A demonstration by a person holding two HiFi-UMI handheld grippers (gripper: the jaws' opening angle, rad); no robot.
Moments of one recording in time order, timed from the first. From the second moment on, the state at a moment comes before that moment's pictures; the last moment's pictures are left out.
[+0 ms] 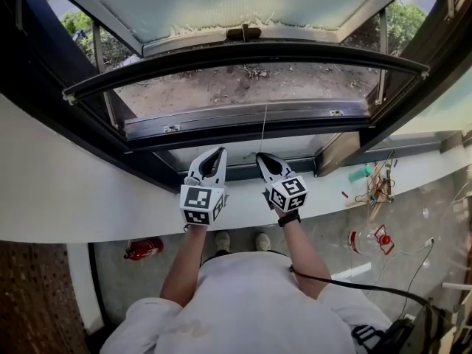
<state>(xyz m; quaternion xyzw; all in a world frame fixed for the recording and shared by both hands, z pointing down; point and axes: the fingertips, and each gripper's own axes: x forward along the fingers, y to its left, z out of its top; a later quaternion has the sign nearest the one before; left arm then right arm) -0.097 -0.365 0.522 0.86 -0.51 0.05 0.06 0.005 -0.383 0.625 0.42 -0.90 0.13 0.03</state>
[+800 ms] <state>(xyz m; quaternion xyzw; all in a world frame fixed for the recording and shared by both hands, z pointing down) -0.089 -0.355 0.512 0.86 -0.50 0.05 0.05 0.003 -0.378 0.600 0.42 -0.90 0.11 0.02</state>
